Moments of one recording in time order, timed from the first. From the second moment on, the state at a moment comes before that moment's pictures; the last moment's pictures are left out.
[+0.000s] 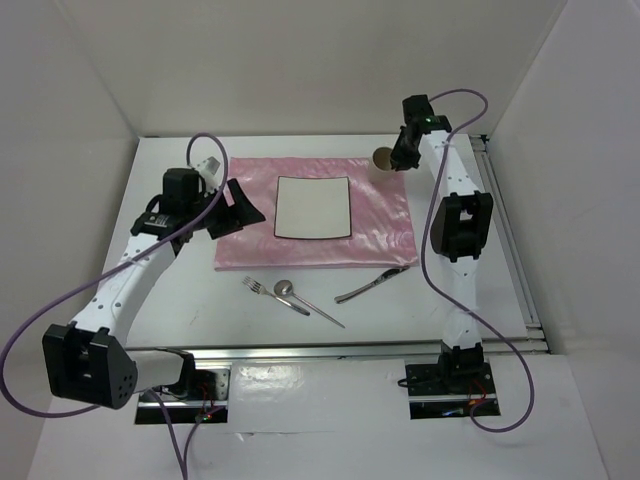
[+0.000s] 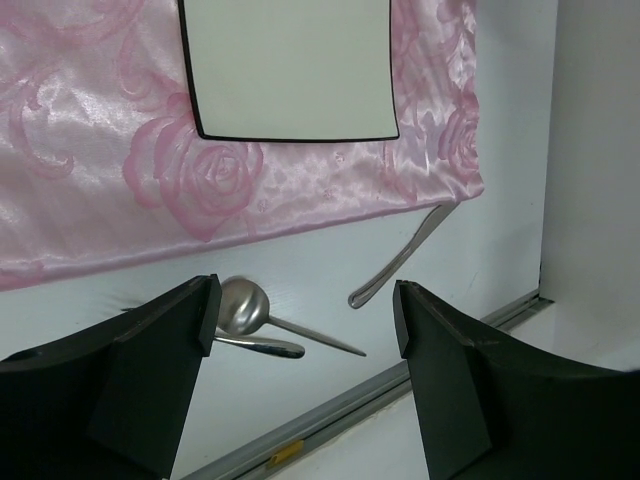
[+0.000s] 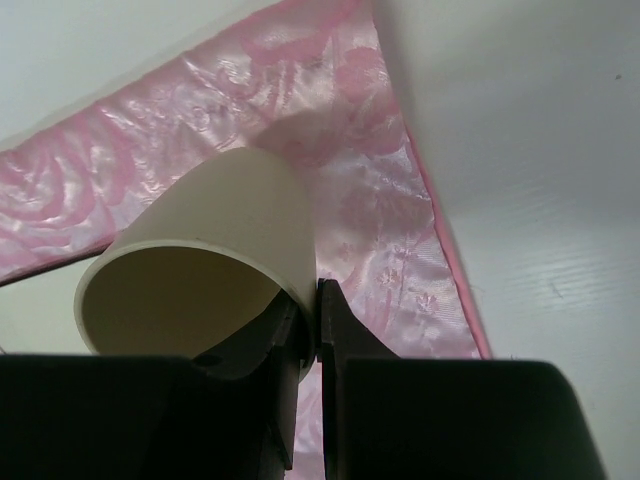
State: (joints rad) left arm -0.15 1.25 1.07 -0.49 0.40 -0.58; right arm 0.11 2.38 2.38 -0.97 0.07 0.54
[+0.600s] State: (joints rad) left arm -0.16 1.18 1.03 -0.51 0.34 -0.56; right arm 0.11 2.44 2.38 -0.92 0.03 0.55
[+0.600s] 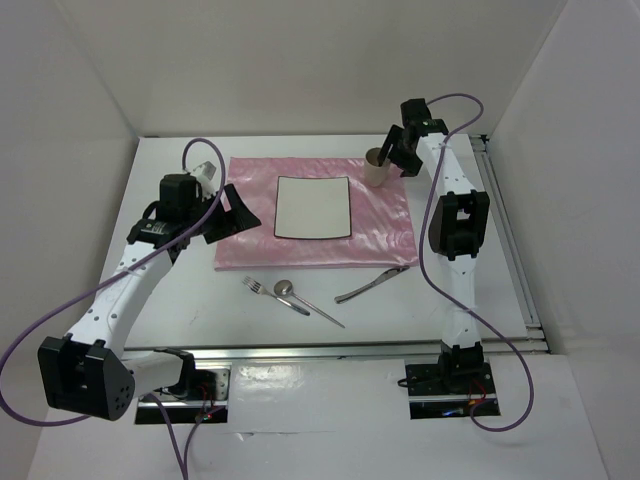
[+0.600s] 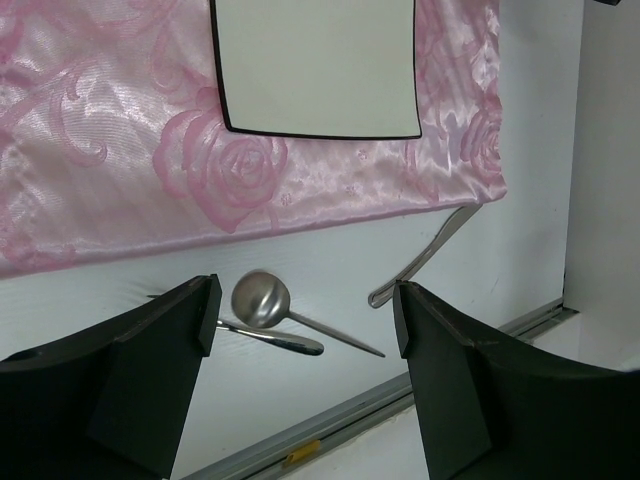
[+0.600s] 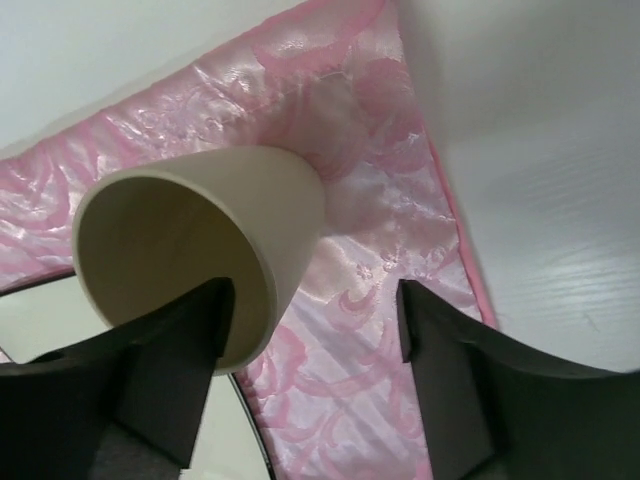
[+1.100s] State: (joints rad) left arm -0.24 1.18 1.02 -0.66 0.15 -0.59; right arm 0.11 2.21 2.34 -0.88 -0.01 0.52
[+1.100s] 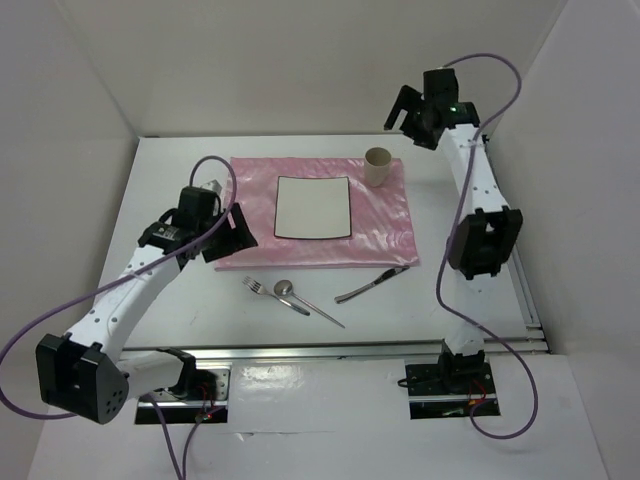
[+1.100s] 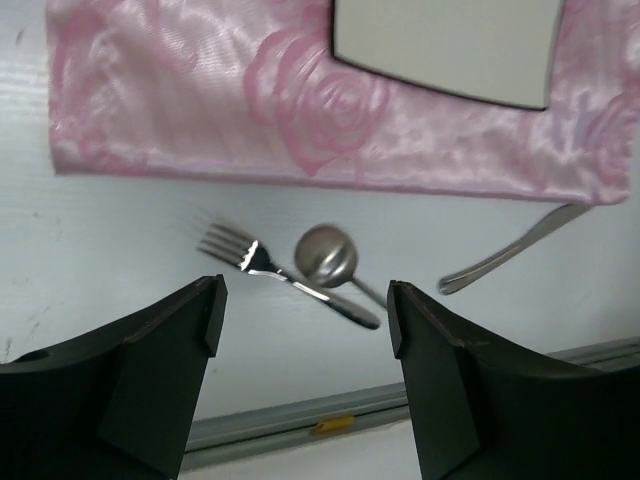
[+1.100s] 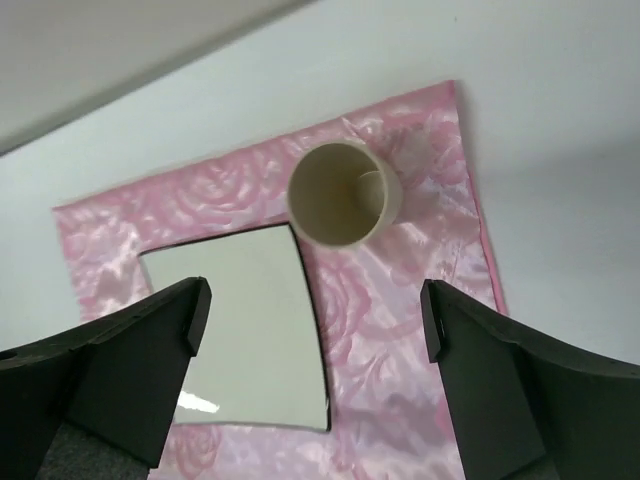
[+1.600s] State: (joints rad) left arm -0.50 1.12 0.85 -0.86 -0.13 -0.98; right arm 0.49 1.45 1.28 -0.63 -0.08 0.36
